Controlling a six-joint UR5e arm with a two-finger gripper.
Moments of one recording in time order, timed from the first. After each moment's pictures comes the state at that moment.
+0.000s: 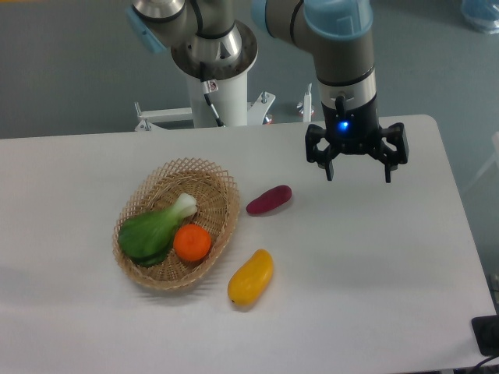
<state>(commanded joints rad) 2.59 -1.71 -1.63 -0.98 1.62 0.90</state>
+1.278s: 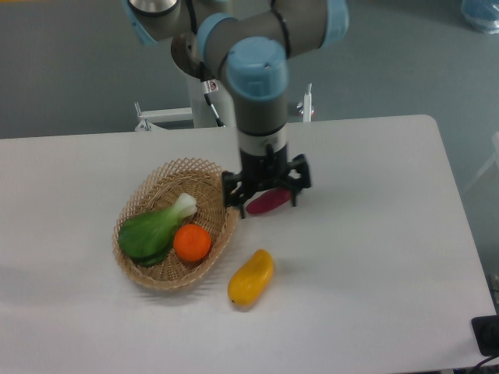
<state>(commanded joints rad) 2.27 -1.75 -1.80 -0.96 1.51 -0.12</state>
